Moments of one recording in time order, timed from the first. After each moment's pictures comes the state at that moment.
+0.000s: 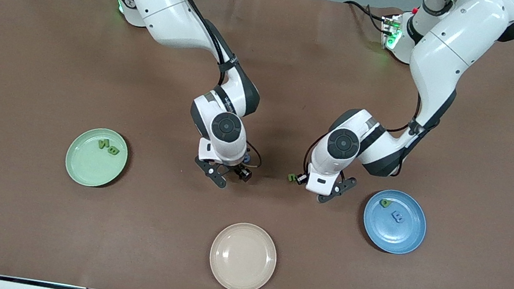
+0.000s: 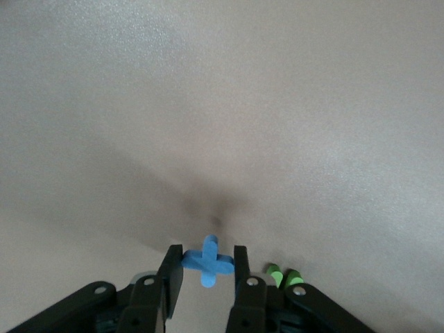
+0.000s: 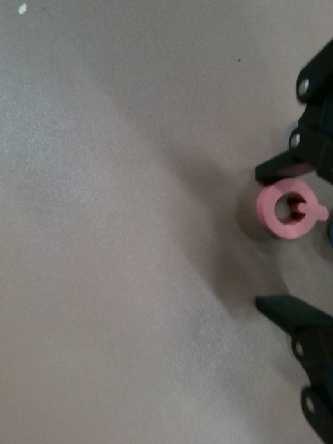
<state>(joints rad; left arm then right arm) -0.17 0.74 -0.43 -1.69 0.33 2.35 -1.35 0.67 0.91 -0.01 -1.34 0.01 2.28 1.32</state>
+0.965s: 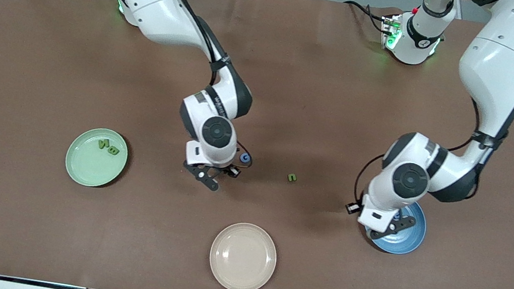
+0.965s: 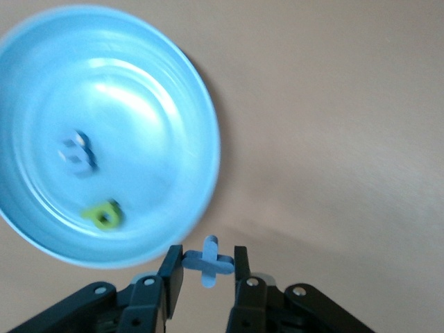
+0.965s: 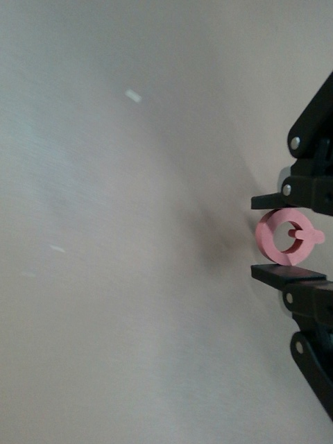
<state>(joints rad) 0.06 0.69 -0.42 -1.58 0.37 2.16 -0.91 0.60 0.83 -0.03 -1.38 0.00 2.14 1.06</state>
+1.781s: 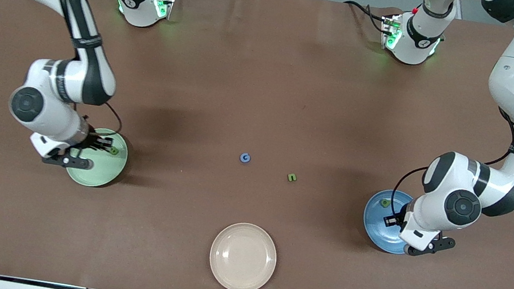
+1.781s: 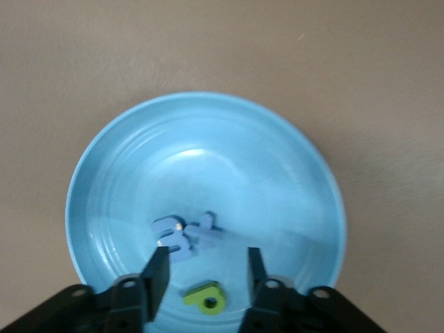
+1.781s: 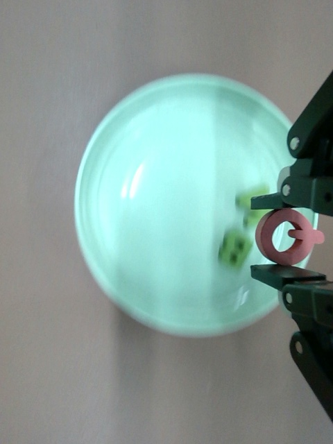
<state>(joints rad) 0.17 0.73 -0.40 -1.53 0.37 2.15 -0.69 0.06 0.41 -0.04 -1.97 0.00 2.31 -0.04</state>
